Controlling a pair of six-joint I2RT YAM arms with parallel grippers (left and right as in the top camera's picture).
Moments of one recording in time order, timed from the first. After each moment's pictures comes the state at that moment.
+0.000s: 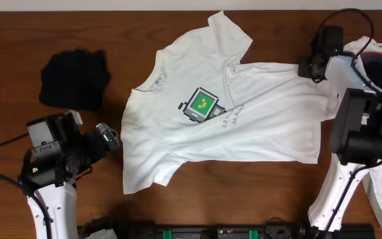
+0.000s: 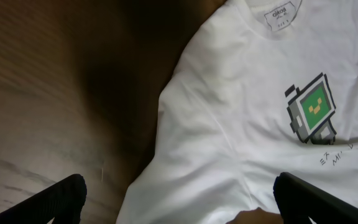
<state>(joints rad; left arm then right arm) 0.33 0.99 0.80 -0.92 0.34 -0.30 -0.13 2.25 1.67 -0.55 0.08 0.07</state>
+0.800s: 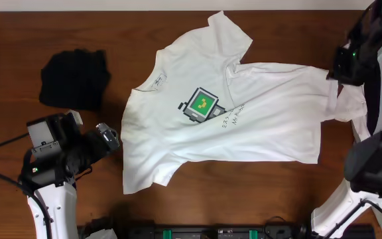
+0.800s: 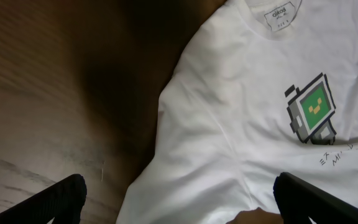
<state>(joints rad) 0.33 0.99 0.80 -0.92 0.34 -0.30 -0.23 1.97 1.99 -1.49 -0.12 0.12</state>
